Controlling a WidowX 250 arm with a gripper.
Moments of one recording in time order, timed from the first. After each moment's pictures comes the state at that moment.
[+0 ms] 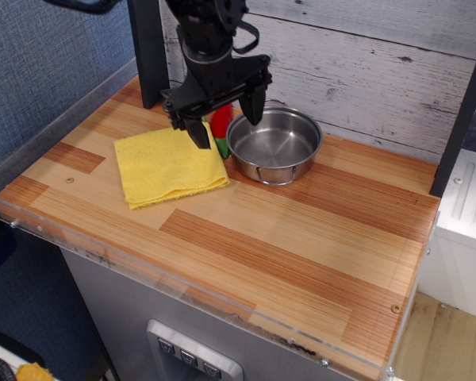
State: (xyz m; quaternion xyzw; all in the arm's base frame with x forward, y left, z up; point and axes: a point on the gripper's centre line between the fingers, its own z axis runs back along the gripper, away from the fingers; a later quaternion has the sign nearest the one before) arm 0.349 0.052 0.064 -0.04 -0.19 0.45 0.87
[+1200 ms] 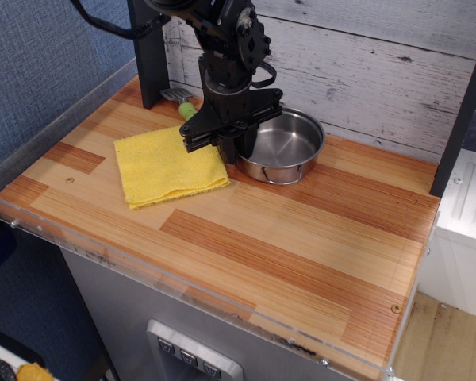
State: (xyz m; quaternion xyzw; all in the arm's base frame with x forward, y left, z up) arm 0.355 0.045 0.031 -0.01 -0.17 0.44 0.88
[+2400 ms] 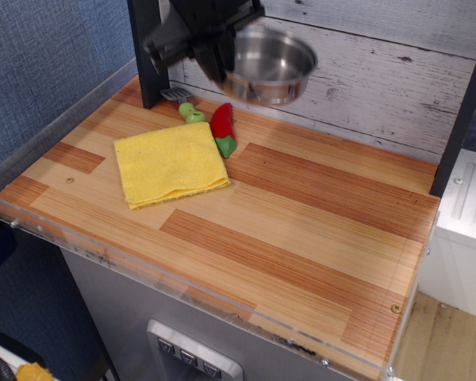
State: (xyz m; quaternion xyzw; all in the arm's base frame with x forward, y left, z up) arm 0.343 0.059 0.137 -0.07 -0.24 0.45 0.86
